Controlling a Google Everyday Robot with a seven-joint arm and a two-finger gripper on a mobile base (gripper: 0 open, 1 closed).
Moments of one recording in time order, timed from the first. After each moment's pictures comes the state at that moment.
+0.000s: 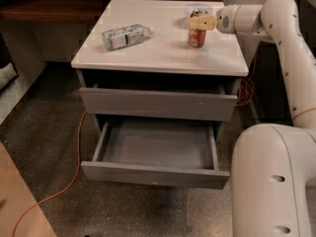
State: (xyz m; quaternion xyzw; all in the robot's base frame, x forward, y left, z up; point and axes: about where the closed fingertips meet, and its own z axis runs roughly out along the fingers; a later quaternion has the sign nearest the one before) arm 0.872 -0.189 0.933 -0.24 0.75 0.25 0.57
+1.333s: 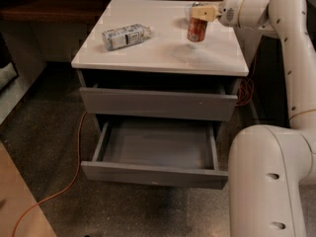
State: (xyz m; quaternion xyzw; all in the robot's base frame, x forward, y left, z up) arm 0.859 -0.179 0.966 -0.27 0.71 0.28 0.58
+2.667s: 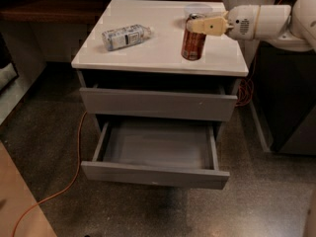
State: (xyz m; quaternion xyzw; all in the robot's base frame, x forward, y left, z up) arm 0.720 -0.141 0.983 -0.34 0.67 0.38 0.53
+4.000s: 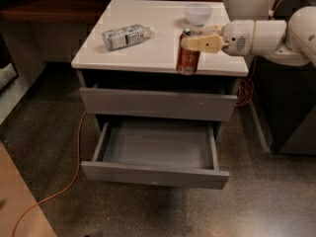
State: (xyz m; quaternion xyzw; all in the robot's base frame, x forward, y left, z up) arm 0.677 -0.122 0.958 -0.39 0.65 0.39 0.52
